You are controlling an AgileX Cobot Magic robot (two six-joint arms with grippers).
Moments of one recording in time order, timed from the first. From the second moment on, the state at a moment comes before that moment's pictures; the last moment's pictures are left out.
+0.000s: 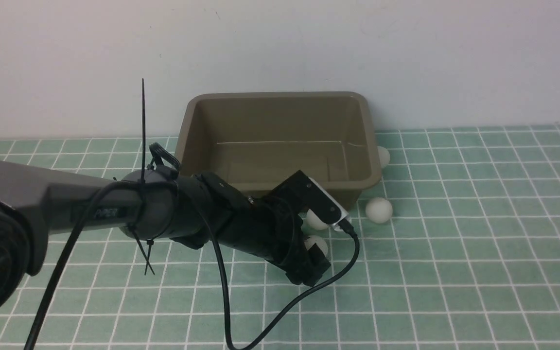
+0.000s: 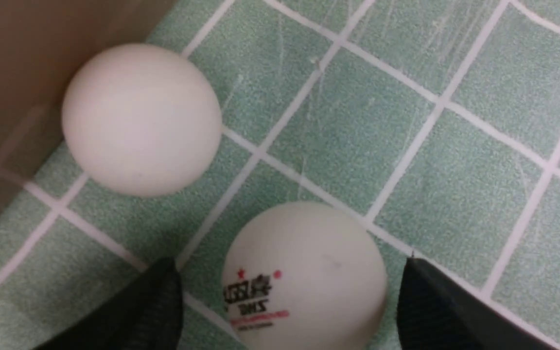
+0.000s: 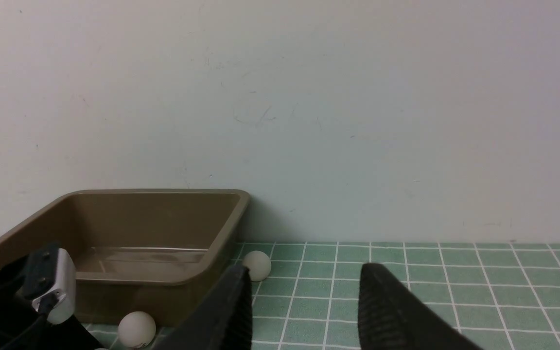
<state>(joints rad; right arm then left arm) 0.11 -0.01 -0.30 0.10 0.49 -0.02 -0.52 2.04 -1.16 -1.21 0.31 1.48</state>
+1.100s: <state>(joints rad) 0.11 -0.01 -0.30 0.10 0.49 -0.02 -0.48 1.74 -1.16 -1.28 0.24 1.66</state>
